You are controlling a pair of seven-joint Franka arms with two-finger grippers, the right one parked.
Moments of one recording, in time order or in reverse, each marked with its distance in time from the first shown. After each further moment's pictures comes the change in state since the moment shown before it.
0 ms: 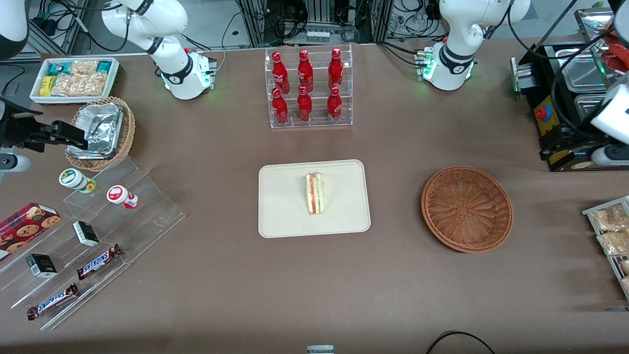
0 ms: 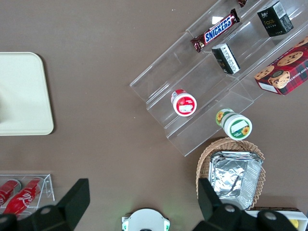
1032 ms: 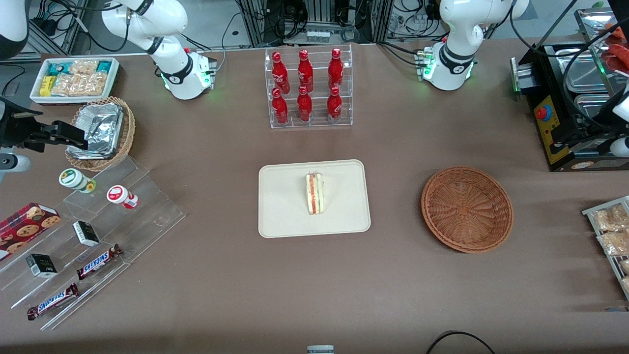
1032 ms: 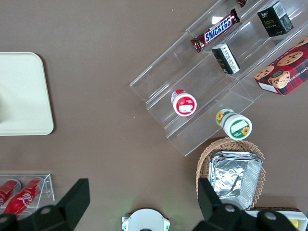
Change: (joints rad) arm 0.197 0.011 -0.196 0.059 -0.042 -0.048 0.027
